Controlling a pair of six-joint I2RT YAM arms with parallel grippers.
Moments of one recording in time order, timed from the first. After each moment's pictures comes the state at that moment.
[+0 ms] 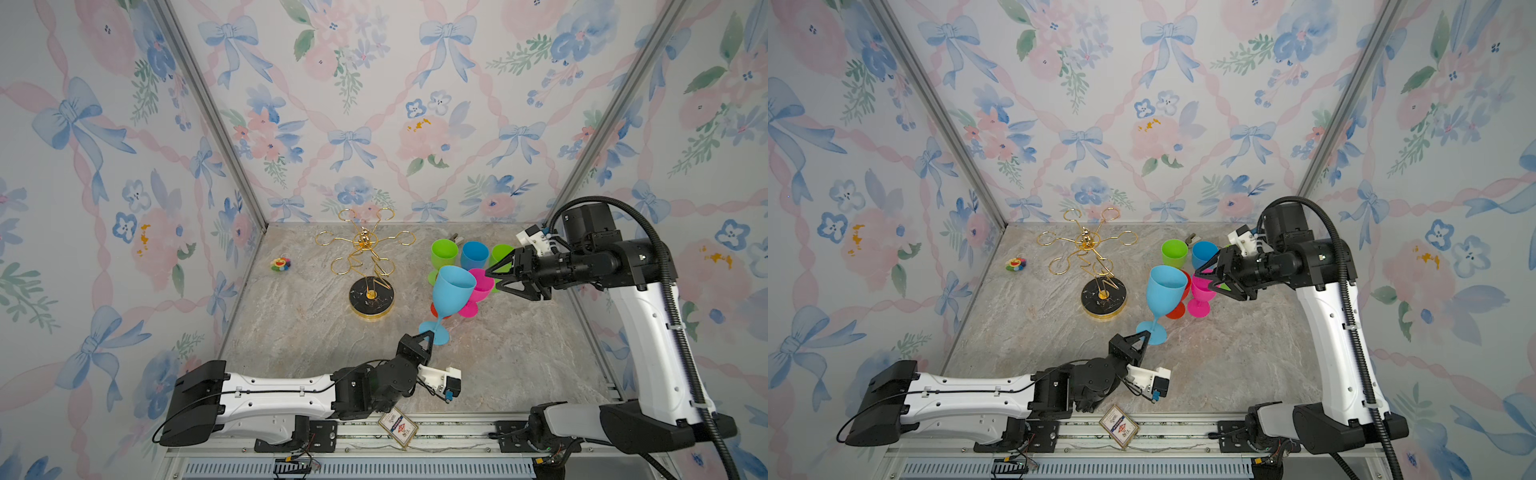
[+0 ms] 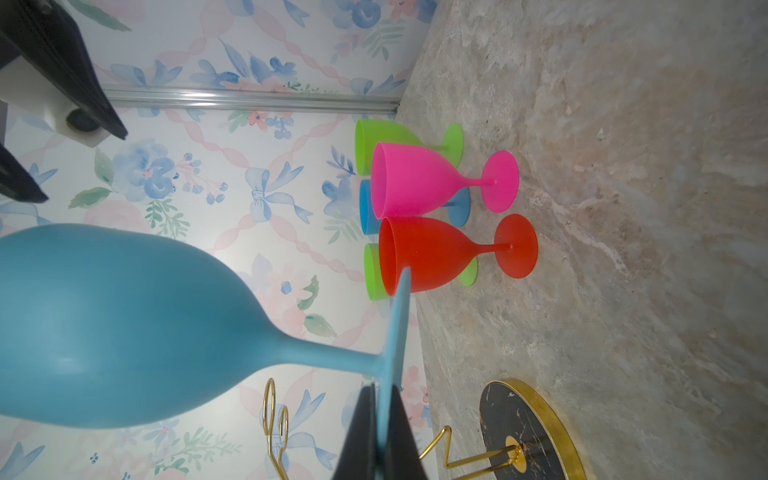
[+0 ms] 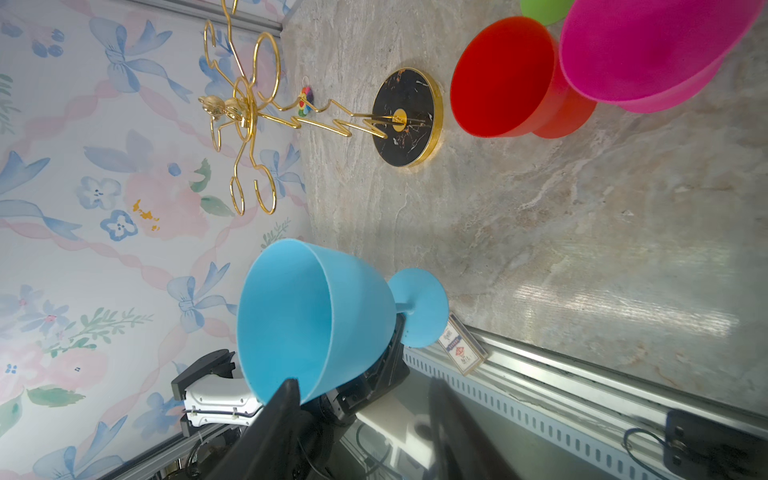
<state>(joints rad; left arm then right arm) -1.42 1.16 0.64 0.26 -0.77 1.39 0.20 1.36 1.87 -1.54 -0.69 0.61</state>
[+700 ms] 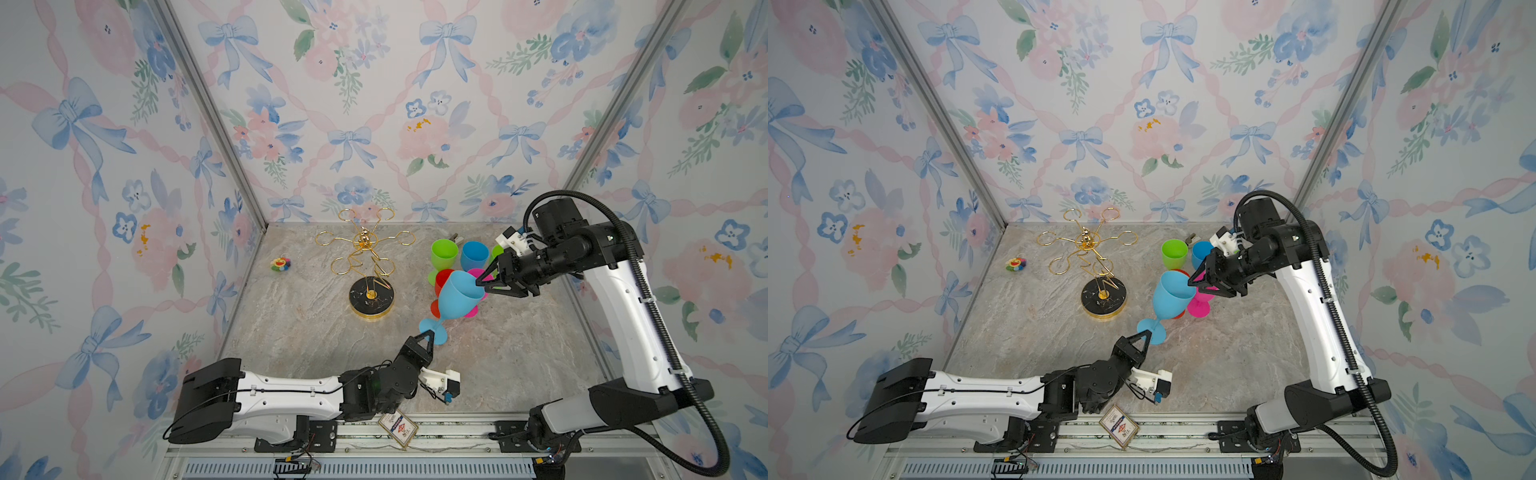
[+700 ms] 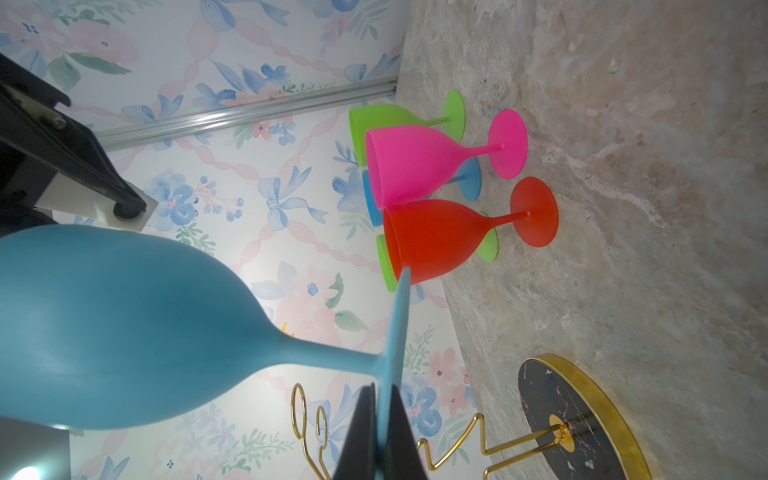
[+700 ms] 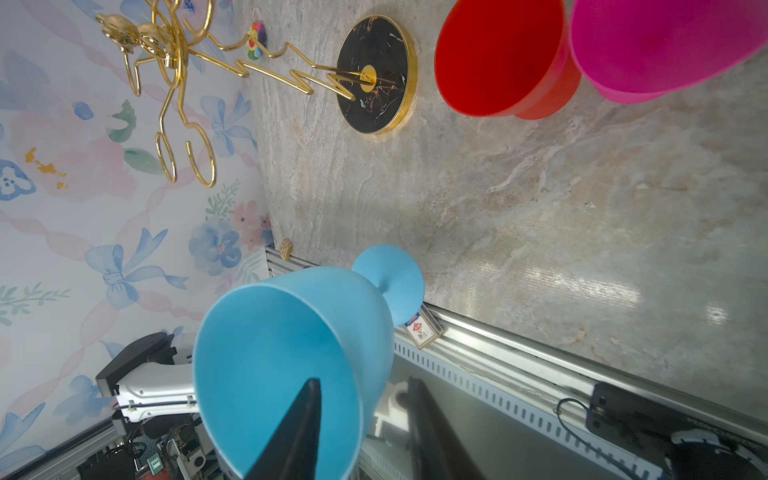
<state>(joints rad) -1.42 1.22 0.61 0.39 -0.81 1.58 0.29 1.48 1.96 -1.64 -0.62 0.49</state>
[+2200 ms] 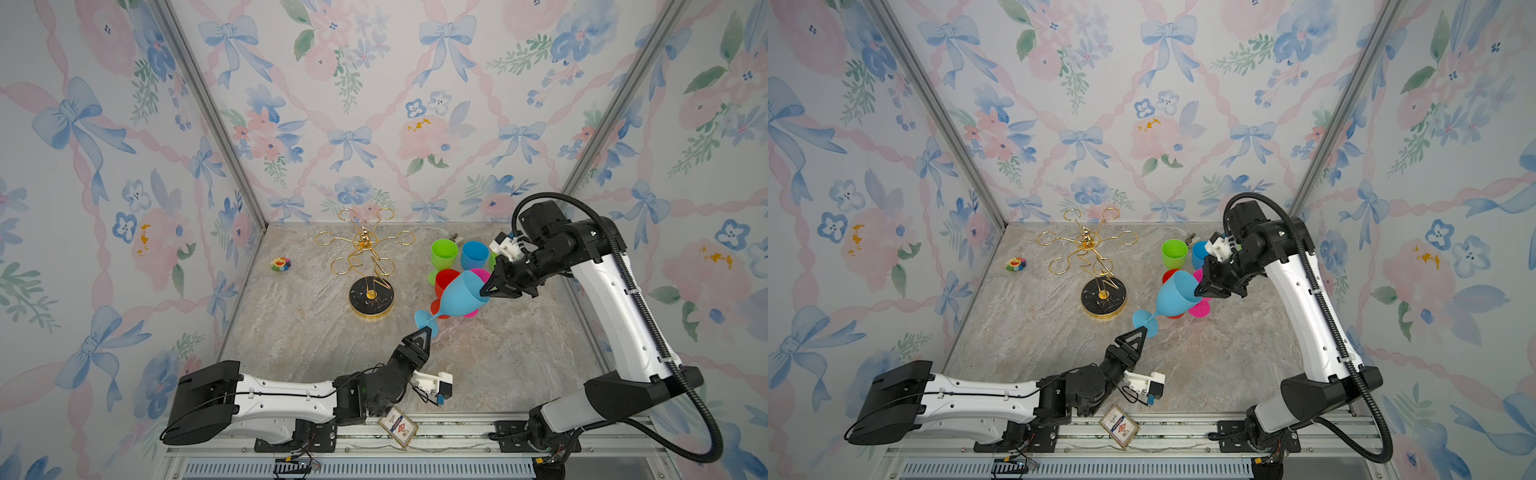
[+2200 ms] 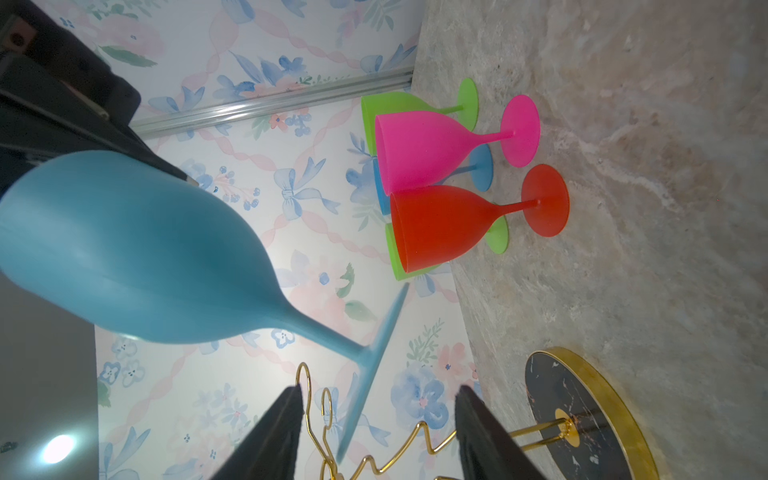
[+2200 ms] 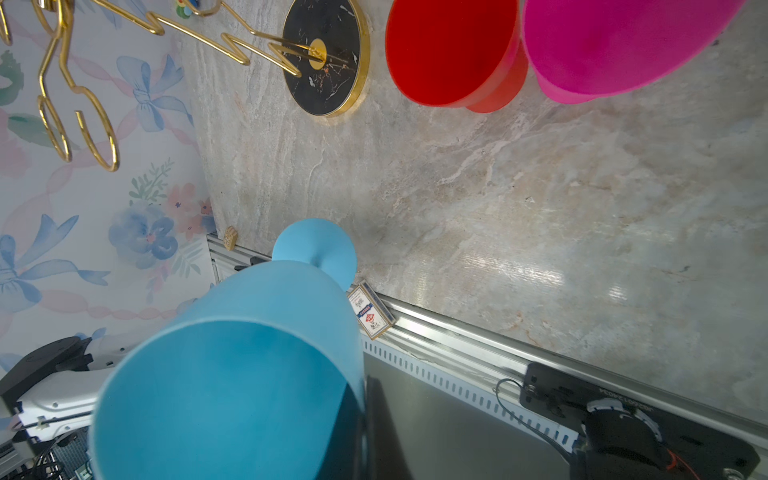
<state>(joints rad) -1.42 1.17 0.49 0.55 -0.81 1.61 0.33 1.52 1.96 -1.70 -0.48 0.41</state>
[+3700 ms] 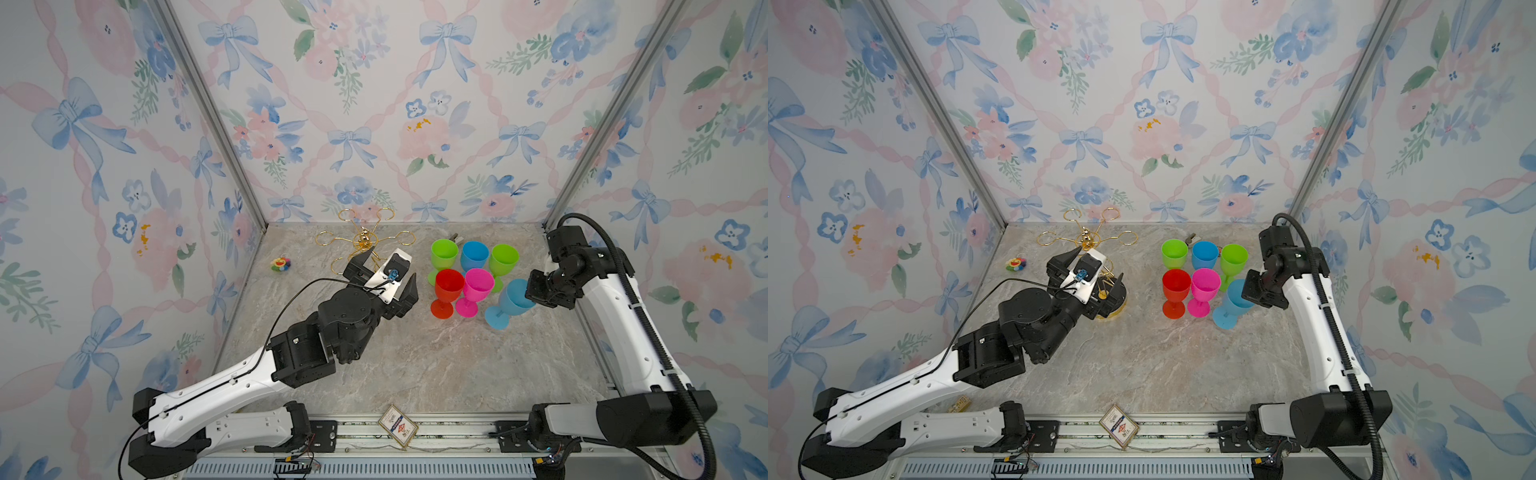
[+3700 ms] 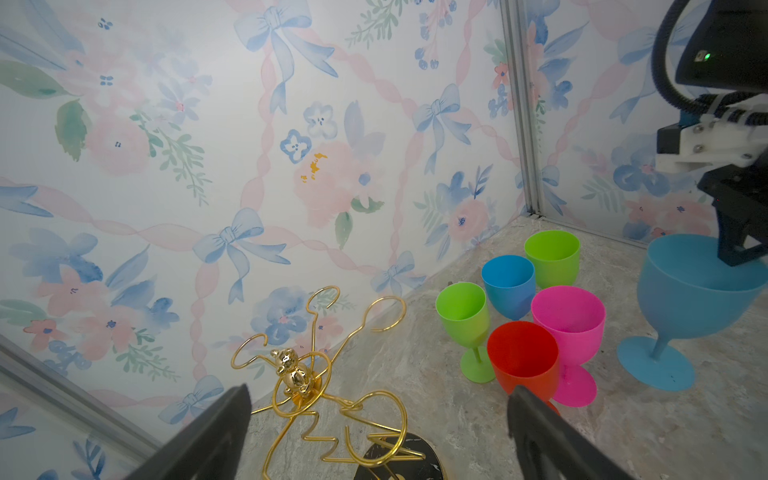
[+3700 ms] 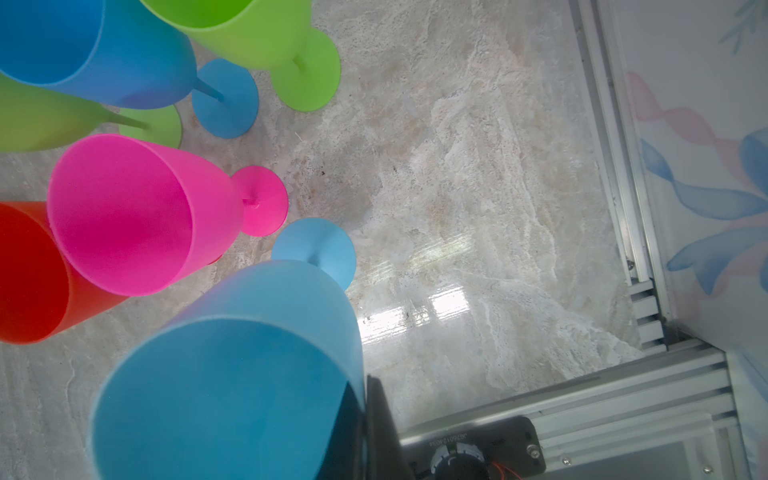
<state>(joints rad) -1.16 1.01 1.19 -0.26 -0.76 0.31 0.04 1.37 1.50 -1.39 0.06 0.40</state>
